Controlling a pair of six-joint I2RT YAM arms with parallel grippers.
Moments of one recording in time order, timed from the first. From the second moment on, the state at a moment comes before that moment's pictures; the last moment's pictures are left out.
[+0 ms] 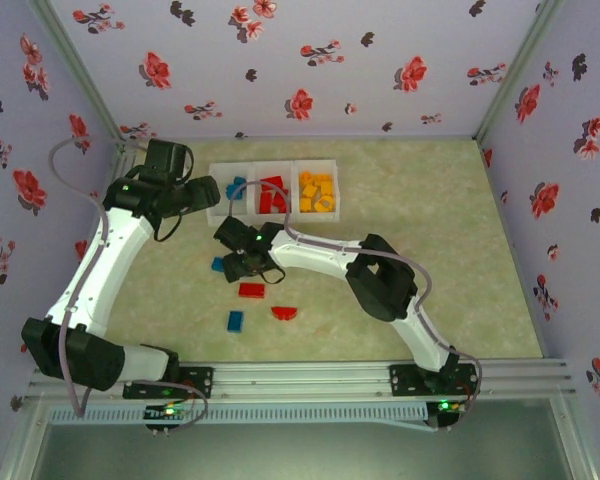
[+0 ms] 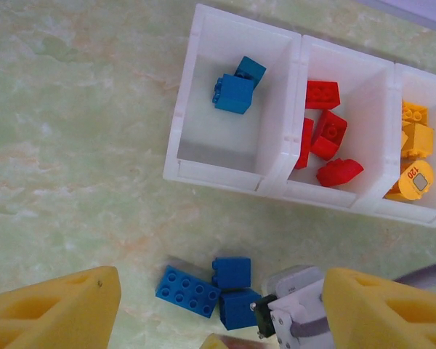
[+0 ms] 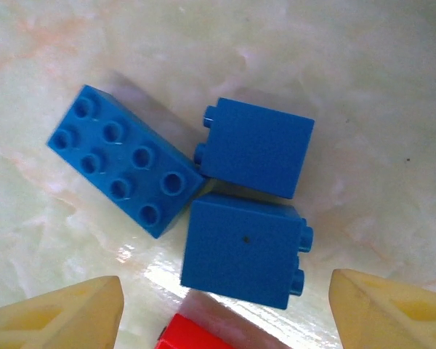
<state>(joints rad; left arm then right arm) -0.30 1.34 1.44 -0.98 -0.09 -0.49 1.07 2.21 1.78 -0.72 0.07 0.61</state>
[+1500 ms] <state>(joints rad) -0.28 1.31 1.41 -1.05 -0.09 -0.49 0.97 2.10 1.88 -0.74 0.08 0.48</state>
